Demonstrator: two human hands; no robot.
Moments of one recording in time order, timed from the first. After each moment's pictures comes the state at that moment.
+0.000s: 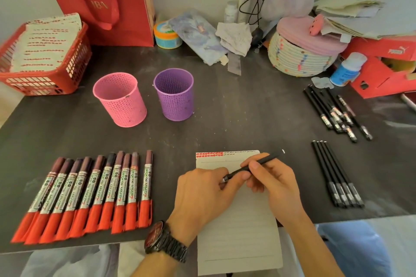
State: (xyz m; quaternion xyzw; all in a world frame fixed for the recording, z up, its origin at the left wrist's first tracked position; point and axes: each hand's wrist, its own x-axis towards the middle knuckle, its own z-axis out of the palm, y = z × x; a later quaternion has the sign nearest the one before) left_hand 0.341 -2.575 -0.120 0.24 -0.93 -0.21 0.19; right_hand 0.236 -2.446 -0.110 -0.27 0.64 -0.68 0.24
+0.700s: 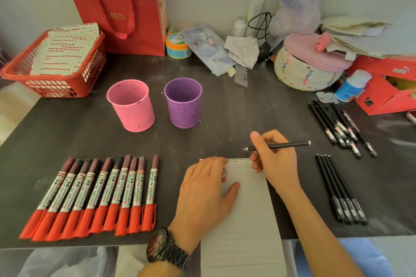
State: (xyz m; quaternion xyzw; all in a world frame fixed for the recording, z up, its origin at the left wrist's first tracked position) left_hand 0.341 -2.579 -0.132 0.23 -0.93 -0.20 0.21; right_hand 0.187 -2.487 -0.096 -0.23 0.74 -0.61 0.14
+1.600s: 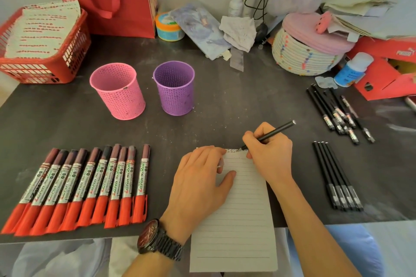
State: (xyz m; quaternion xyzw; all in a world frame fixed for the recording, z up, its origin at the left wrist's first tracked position) left_hand 0.338 -2.581 -0.131 0.21 -0.93 -0.22 0.19; right_hand 0.184 -2.492 -0.123 -0.24 0.81 -0.53 0.04
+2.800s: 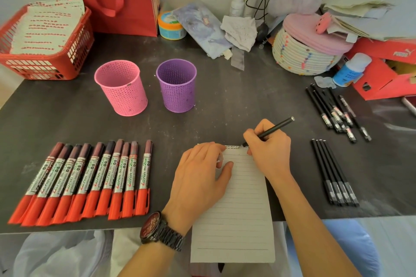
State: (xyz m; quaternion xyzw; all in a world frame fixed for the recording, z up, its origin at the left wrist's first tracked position) left_hand 0.339 -2.579 -0.126 0.23 -0.92 -0.24 0.20; right_hand 0.185 -2.491 -0.122 -0.24 0.82 -0.52 0.04
